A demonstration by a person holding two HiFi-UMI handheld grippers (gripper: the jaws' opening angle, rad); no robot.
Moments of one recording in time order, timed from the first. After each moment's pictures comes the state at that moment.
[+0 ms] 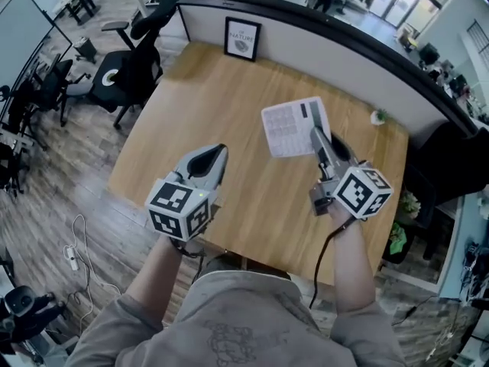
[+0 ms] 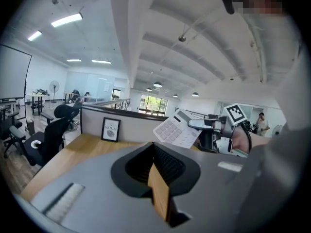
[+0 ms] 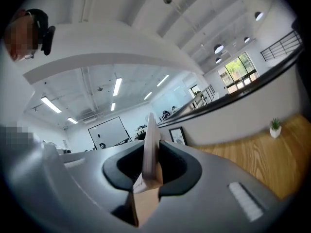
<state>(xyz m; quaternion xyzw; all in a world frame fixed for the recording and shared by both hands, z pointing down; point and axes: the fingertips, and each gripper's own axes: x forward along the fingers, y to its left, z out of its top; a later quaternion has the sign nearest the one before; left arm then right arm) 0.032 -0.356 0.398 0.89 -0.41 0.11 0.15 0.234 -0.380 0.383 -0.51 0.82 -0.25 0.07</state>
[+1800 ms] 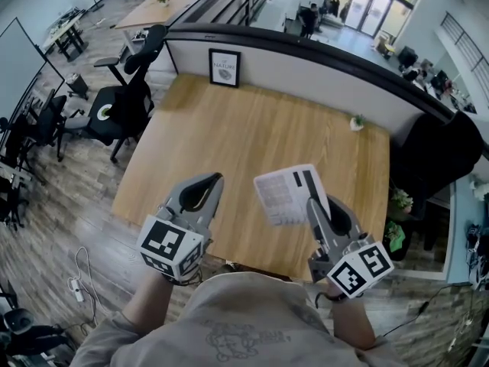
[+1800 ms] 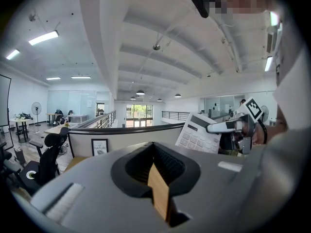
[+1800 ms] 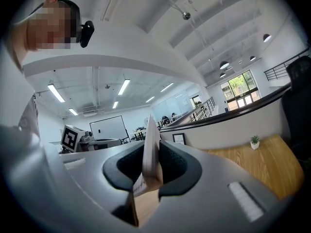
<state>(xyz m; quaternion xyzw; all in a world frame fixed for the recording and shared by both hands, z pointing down) 0.048 -0.282 0.316 0.93 -0.34 0.10 0.03 0.220 -0.209 0.315 -0.54 0.82 -0.18 0.06</state>
